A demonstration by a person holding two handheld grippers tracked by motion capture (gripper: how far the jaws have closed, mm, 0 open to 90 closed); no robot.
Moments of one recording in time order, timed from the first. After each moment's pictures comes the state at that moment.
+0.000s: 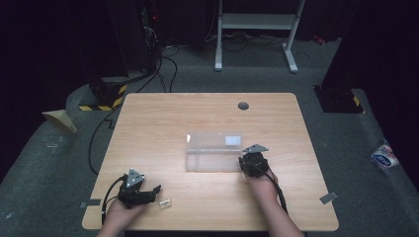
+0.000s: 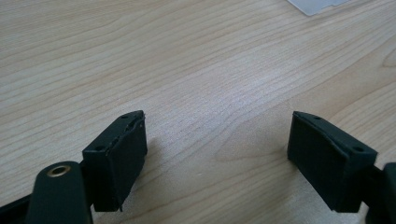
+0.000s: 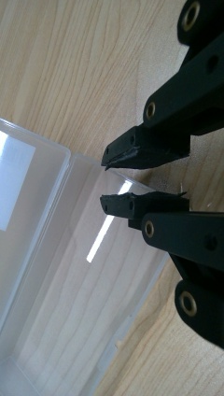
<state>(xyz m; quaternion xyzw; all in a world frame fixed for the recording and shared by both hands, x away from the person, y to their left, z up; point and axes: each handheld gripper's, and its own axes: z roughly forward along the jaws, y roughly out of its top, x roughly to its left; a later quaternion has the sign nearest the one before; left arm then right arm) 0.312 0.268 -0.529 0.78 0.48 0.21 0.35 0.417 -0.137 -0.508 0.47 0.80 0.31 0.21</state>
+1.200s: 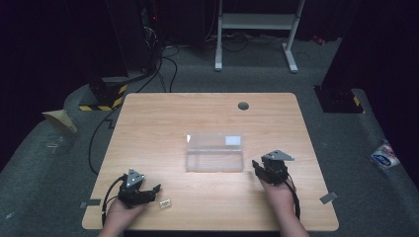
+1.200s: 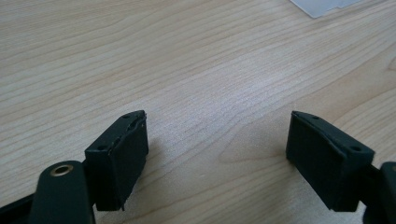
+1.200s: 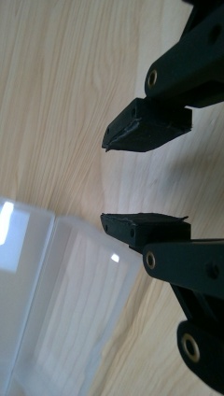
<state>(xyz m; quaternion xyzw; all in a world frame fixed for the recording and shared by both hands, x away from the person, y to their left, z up) 0.313 0.268 -0.529 0.77 0.49 0.22 0.34 0.391 -0.197 -0.503 0.49 0.76 0.36 0.23</state>
